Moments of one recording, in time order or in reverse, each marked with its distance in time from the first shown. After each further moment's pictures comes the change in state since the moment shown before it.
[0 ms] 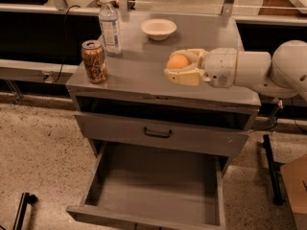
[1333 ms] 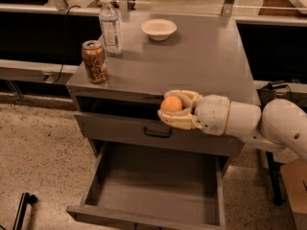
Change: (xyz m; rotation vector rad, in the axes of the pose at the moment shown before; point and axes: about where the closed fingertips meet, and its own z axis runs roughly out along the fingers) arm 0.067 0.077 0.007 0.029 -0.063 0.029
